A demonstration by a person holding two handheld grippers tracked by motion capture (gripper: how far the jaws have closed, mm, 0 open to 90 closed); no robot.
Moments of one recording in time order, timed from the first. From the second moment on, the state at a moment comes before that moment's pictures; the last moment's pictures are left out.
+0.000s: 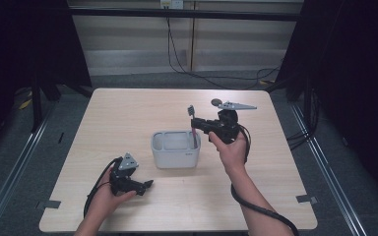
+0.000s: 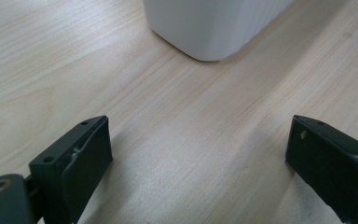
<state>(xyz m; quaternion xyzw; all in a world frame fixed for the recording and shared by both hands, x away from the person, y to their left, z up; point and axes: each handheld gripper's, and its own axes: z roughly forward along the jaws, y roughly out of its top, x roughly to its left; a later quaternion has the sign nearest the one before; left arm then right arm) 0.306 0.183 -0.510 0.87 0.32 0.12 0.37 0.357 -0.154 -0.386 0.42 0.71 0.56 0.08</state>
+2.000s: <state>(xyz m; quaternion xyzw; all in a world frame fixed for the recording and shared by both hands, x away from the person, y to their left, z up) 0.305 0.183 -0.510 0.86 0.32 0.12 0.37 0.338 -0.168 -0.419 0.40 0.73 0.54 0.10</state>
